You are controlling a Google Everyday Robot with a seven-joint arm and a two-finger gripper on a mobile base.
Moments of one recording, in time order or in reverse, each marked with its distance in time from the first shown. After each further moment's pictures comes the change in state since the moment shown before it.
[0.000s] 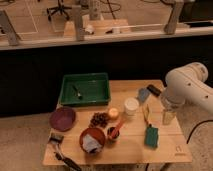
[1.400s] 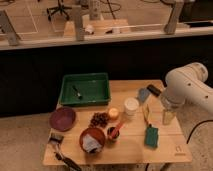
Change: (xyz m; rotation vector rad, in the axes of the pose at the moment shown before) arm -0.006 -0.002 -0.003 0.007 -0.019 -0.030
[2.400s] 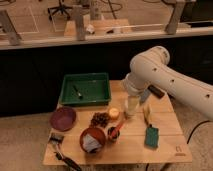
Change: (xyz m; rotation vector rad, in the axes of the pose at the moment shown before) arm -0.174 -0.048 -0.050 0.123 -0.170 -0.328
